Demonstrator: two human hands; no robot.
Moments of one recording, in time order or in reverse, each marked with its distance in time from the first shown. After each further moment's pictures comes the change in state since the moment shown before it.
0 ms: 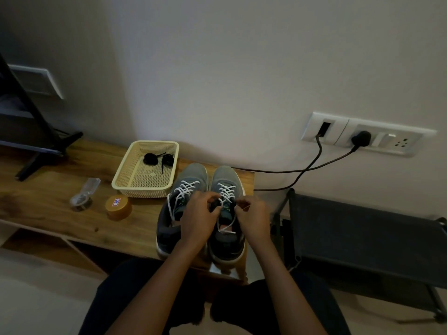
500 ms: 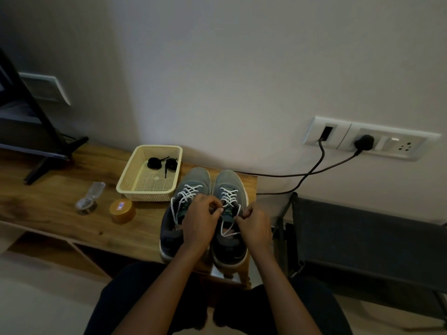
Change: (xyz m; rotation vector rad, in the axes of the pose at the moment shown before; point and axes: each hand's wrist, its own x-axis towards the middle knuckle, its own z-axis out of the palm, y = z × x) left_hand -0.001 0.003 -0.001 0.000 0.063 -0.013; right_hand -0.005 0.006 0.007 -0.090 0.006 0.148
